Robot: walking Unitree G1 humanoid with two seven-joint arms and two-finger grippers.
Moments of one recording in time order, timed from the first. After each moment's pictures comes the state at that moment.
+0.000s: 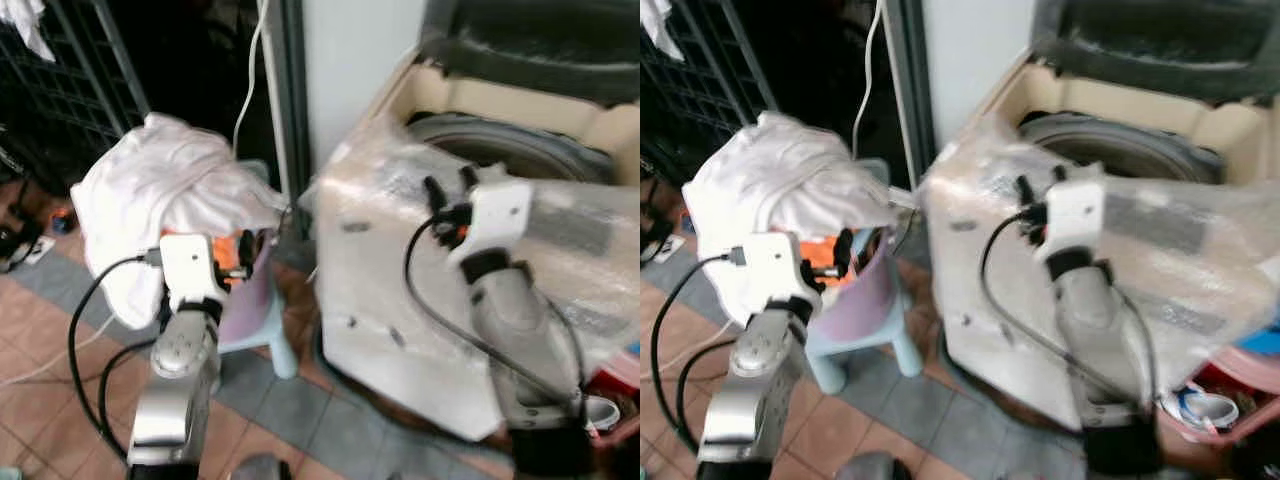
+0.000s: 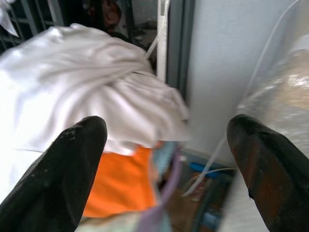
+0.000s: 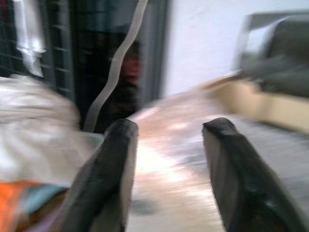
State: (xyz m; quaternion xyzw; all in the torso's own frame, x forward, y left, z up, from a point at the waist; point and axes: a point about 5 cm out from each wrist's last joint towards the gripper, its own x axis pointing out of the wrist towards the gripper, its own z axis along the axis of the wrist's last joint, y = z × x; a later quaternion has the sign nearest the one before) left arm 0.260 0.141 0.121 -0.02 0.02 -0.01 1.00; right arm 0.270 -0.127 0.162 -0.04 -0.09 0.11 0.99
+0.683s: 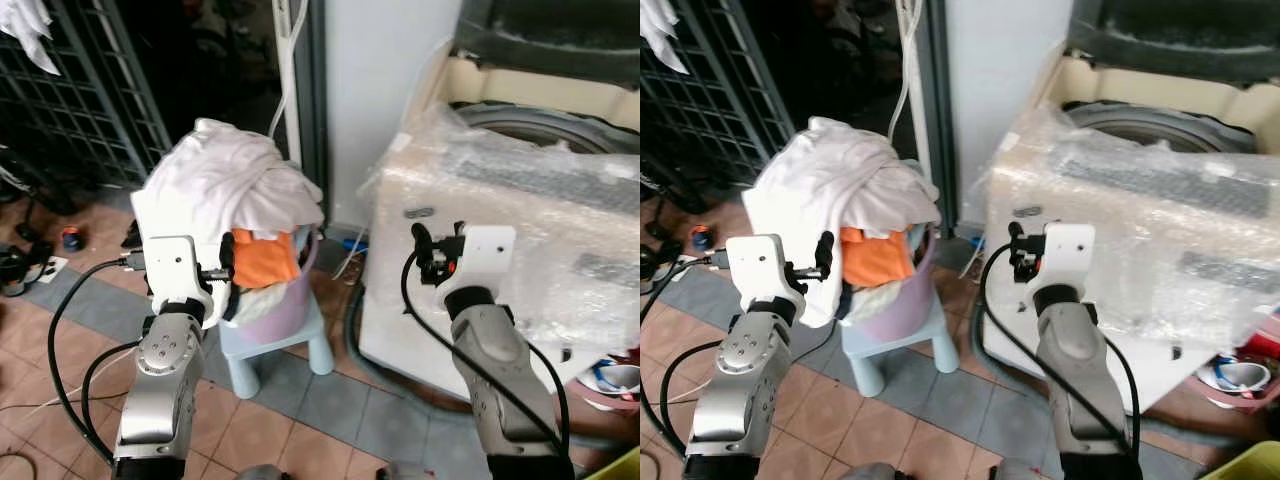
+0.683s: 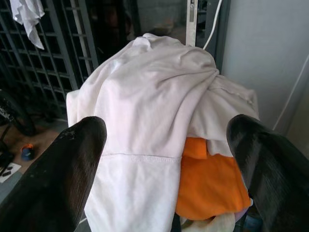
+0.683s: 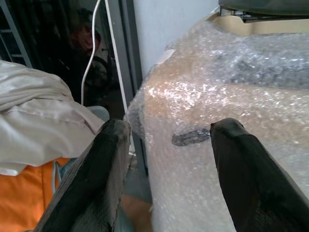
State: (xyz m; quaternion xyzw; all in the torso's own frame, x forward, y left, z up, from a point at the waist) left arm 0.269 0.151 0.117 -0.02 0.01 0.02 1.00; right arm 0.276 -0.159 0.145 0.01 -0.01 0.01 1.00
